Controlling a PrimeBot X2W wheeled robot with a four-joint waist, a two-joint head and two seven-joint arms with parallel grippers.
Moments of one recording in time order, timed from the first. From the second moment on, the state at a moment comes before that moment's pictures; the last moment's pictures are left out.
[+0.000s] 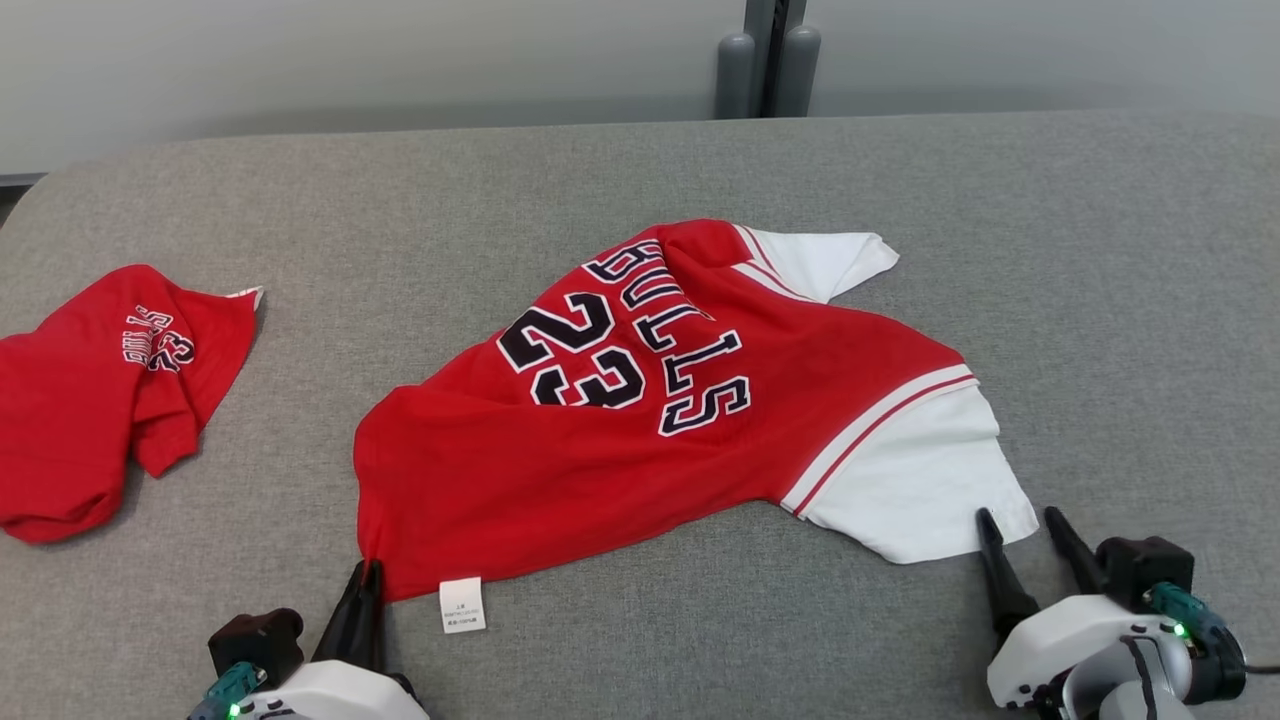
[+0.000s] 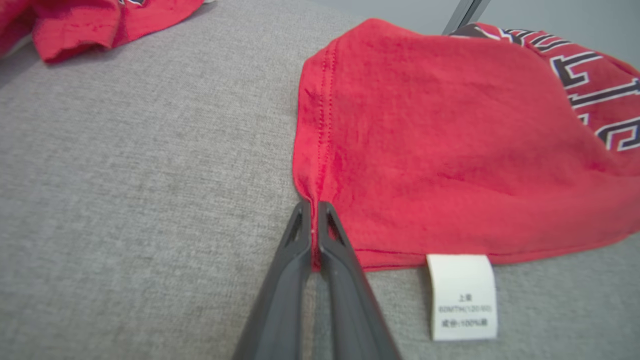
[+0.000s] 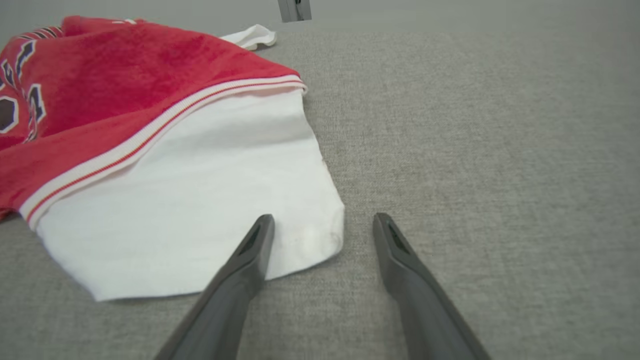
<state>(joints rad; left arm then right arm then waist) -0.11 0.05 -0.08 0.60 -0.37 -0.07 -0.26 -0.25 -0.05 0.00 0.70 0.16 0.13 -0.26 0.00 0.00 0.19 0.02</state>
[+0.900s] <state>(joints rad) -0.28 0.10 0.00 0.24 -0.22 -0.12 -0.26 -0.40 -0.05 -0.05 0.25 0.48 0.13 -0.26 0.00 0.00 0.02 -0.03</state>
